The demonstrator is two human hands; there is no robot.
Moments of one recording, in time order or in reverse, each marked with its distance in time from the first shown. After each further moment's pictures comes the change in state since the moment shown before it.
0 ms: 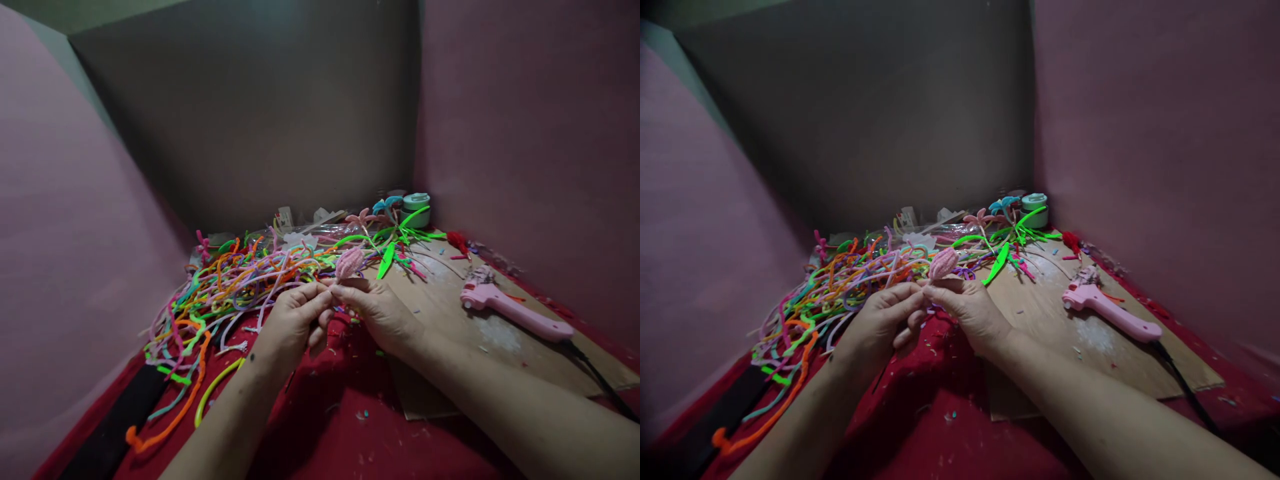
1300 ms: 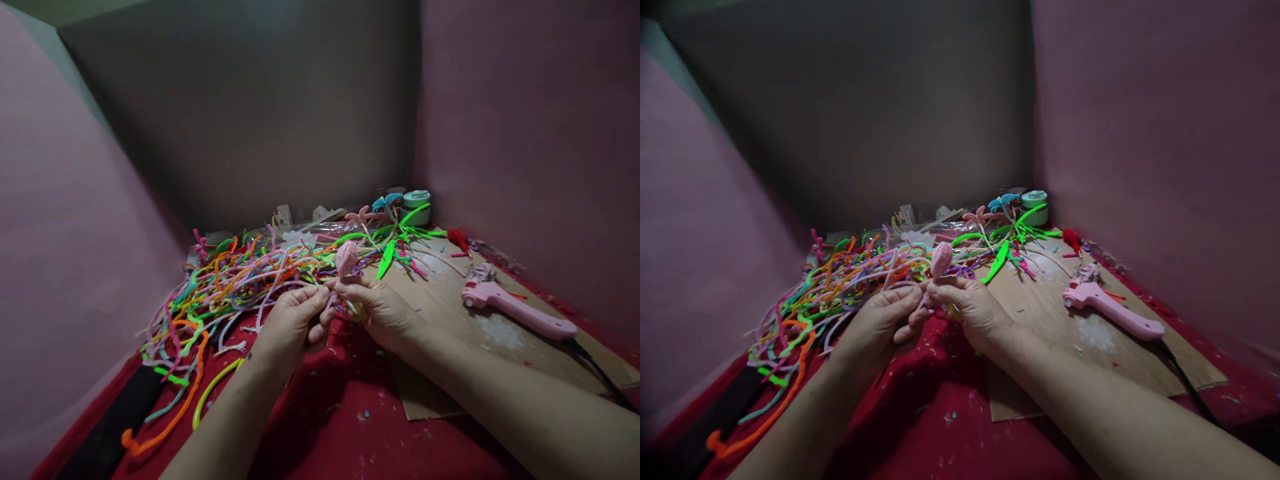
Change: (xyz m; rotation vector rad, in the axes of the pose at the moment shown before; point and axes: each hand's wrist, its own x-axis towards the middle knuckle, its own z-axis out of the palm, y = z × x) left_hand 0.003 -0.003 -0.003 -0.022 -0.030 -0.049; right_hand 0.003 0.007 -0.008 0.126 0.123 0.140
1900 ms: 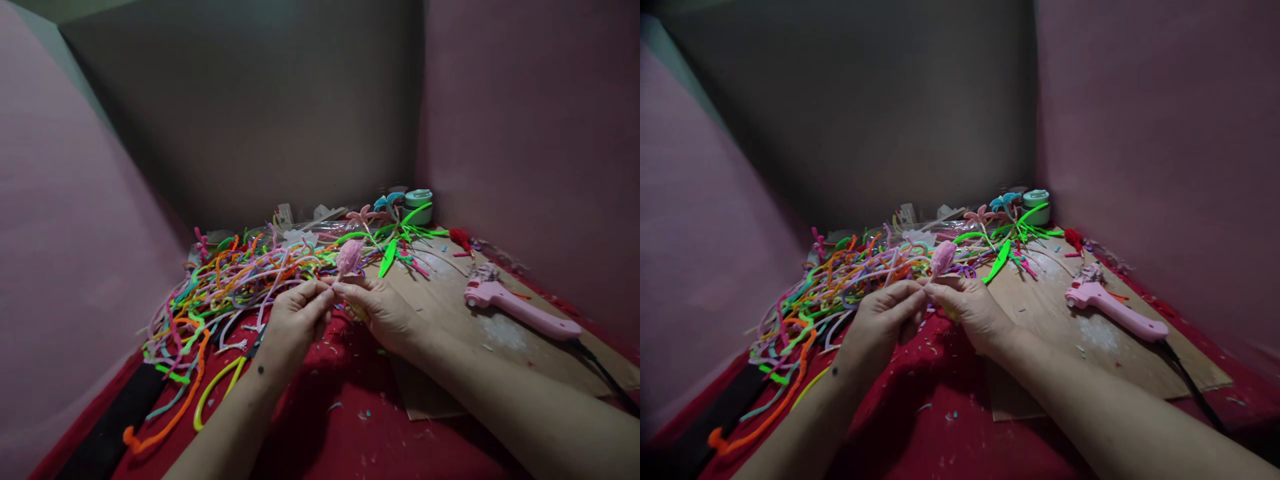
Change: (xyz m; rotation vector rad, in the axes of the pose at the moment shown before) left_hand -0.002 0.000 0.006 0.237 0.209 0.180; right_hand -0.002 0.000 0.004 -0.137 -0.084 -0.086
